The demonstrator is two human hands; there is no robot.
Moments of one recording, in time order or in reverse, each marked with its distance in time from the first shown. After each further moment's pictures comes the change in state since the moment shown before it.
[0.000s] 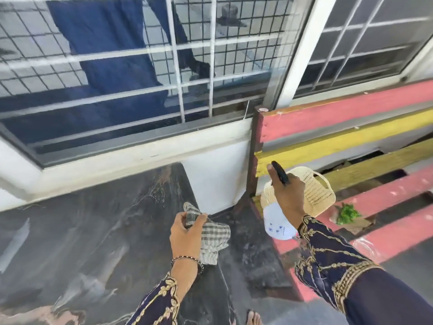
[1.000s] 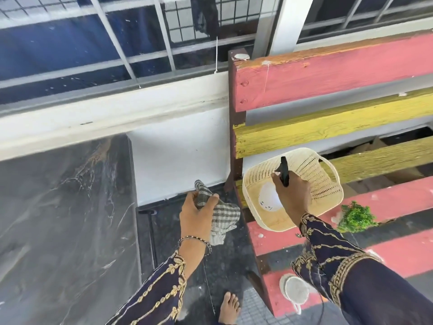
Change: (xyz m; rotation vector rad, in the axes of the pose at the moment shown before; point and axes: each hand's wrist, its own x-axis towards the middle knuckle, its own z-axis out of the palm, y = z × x) left_hand 0.045 -0.052 0.207 0.145 0.021 -0.056; right_hand 0.138 0.197 0.022 -0.387 -0.220 -0.037
